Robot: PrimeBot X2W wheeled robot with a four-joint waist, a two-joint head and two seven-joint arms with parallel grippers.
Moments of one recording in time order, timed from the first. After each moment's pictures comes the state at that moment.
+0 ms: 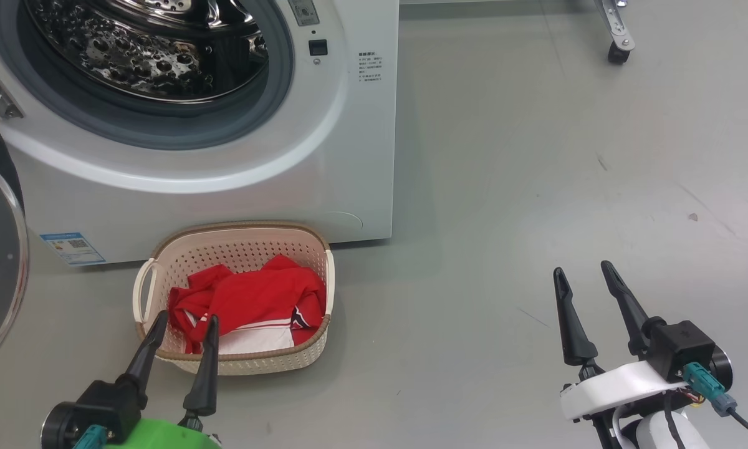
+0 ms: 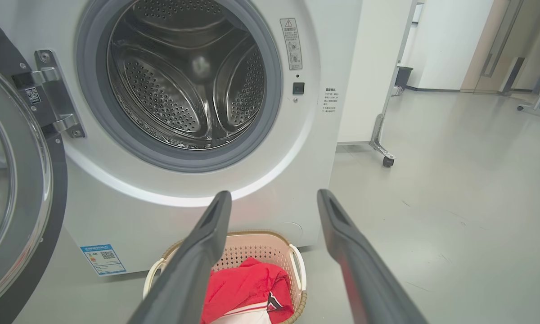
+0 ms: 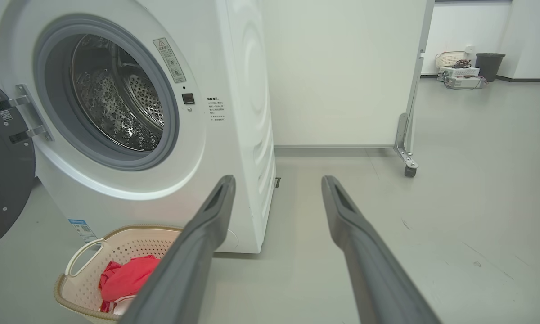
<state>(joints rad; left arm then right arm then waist) 0.05 0.08 -0.13 0.12 -0.32 -0.12 -0.25 0.01 -0.07 0.18 0.10 0.27 0.02 -0.25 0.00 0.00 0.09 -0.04</state>
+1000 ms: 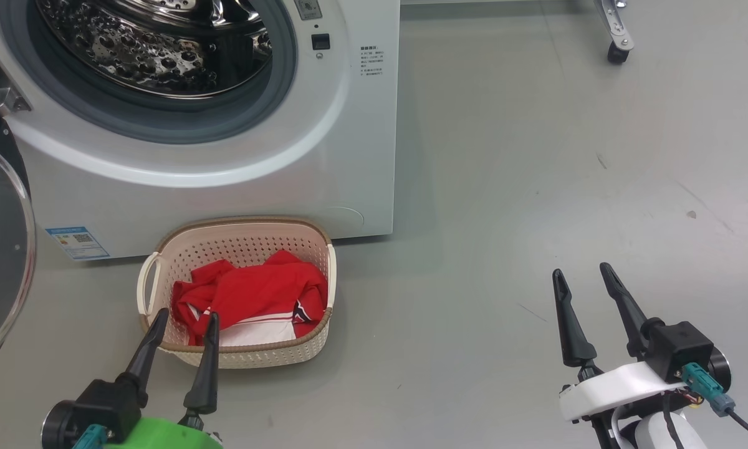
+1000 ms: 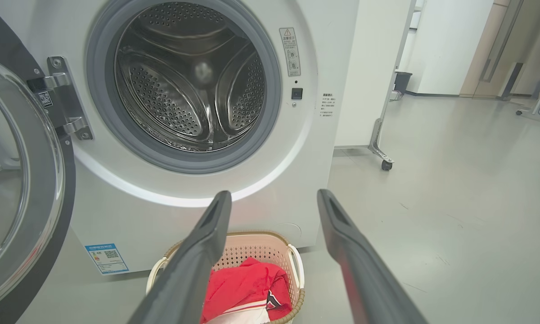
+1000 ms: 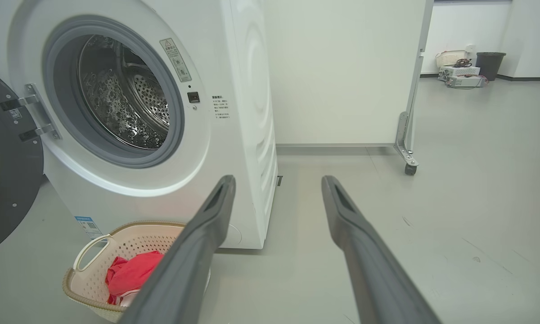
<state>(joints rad) 0.05 0.08 -0.13 0.11 -0.32 -0.12 -0.25 0.01 -0.07 0.17 0.11 0.27 0.02 -0.25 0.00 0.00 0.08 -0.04</state>
